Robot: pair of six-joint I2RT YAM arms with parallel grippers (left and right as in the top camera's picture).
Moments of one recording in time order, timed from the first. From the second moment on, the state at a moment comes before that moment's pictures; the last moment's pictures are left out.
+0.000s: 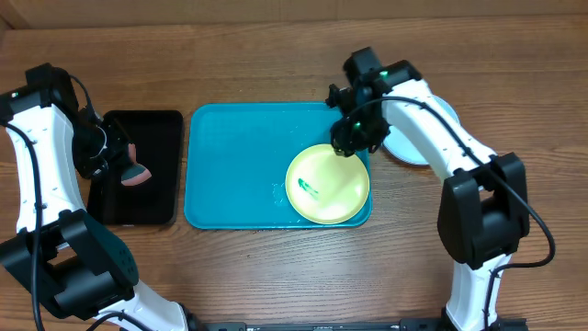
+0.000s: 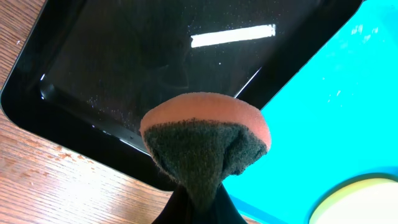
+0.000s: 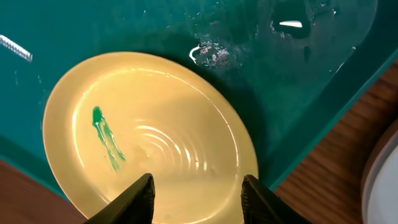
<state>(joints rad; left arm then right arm) 0.42 1.84 1.66 -1.35 0.15 -0.28 0.40 2.08 1.72 -1.13 -0.22 -0.09</state>
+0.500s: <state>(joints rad) 0.42 1.84 1.66 -1.35 0.16 -0.28 0.41 2.09 1.53 -0.98 -0.18 -0.02</state>
